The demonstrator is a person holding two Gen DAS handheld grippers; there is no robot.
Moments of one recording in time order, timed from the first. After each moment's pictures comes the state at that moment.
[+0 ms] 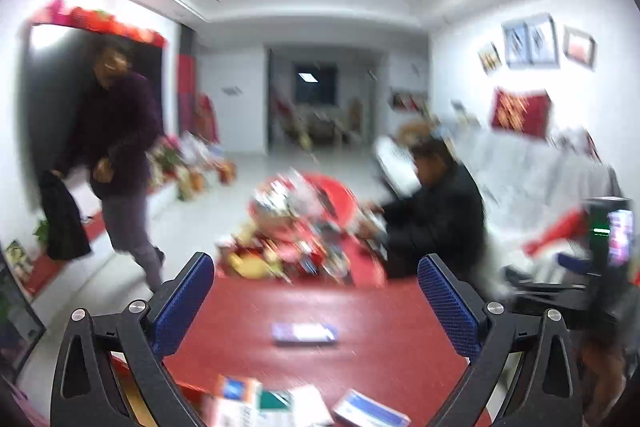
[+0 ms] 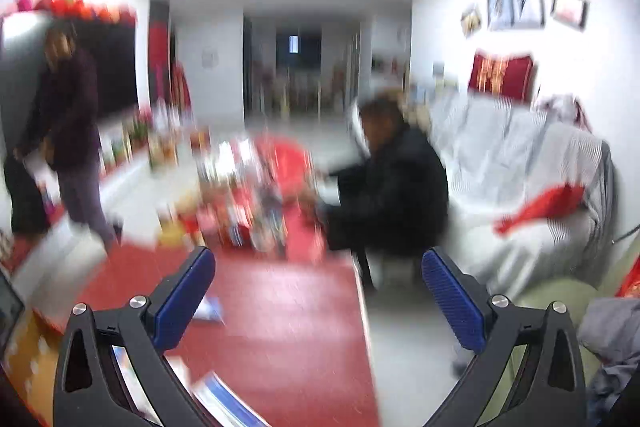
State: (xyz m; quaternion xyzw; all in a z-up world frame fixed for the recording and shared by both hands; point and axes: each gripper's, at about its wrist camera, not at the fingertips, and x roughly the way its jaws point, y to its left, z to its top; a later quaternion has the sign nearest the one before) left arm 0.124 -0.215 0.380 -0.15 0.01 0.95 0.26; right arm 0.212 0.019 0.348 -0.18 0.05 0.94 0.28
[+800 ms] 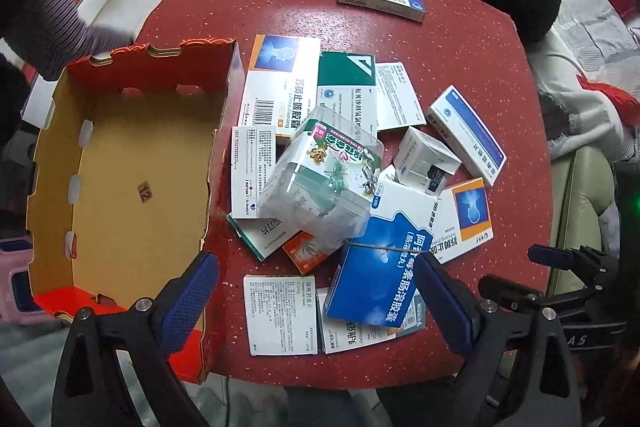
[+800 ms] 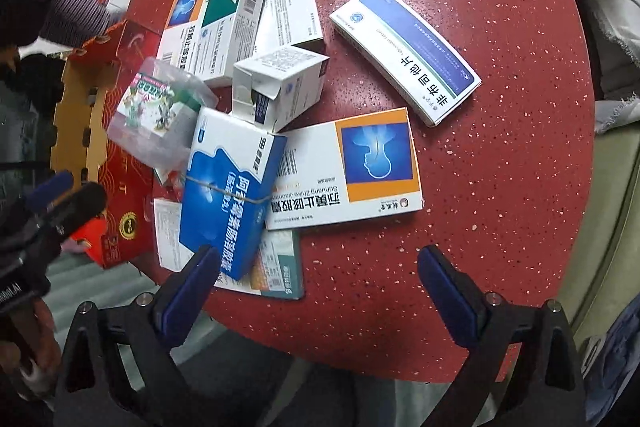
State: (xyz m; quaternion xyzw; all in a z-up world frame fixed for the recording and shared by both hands) left arm 0.068 -0.276 0.129 -0.64 0.09 0.74 0.19; right arm 0.146 -0.086 0.080 -0.70 0.20 0.69 0.03
